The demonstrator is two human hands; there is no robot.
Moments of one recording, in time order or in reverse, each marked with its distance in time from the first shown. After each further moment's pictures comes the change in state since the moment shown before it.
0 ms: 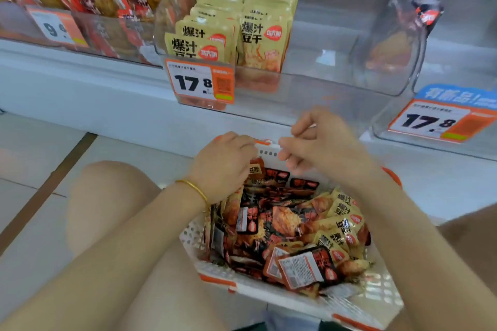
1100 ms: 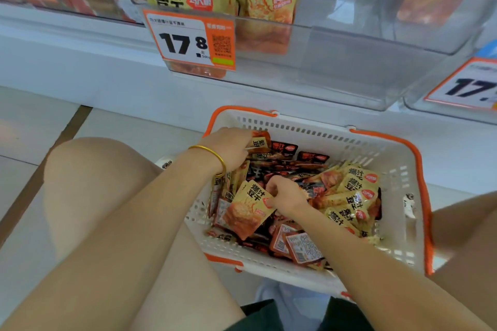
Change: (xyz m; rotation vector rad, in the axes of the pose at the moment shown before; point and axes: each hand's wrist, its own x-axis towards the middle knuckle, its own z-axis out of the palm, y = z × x) left_hand 0.023 -0.024 0.045 -0.114 -0.588 -0.335; right_hand 0.041 0.221 0.098 -0.481 -0.275 0.345
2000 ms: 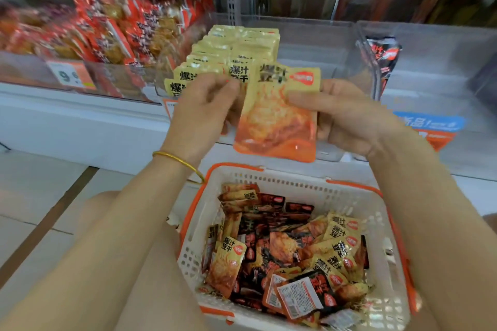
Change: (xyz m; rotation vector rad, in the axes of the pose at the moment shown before) left_hand -0.090 0.059 -0.128 -1.082 0.891 0.214; right_hand -0.155 -0.144 -0.231 0.781 -0.010 -0.557
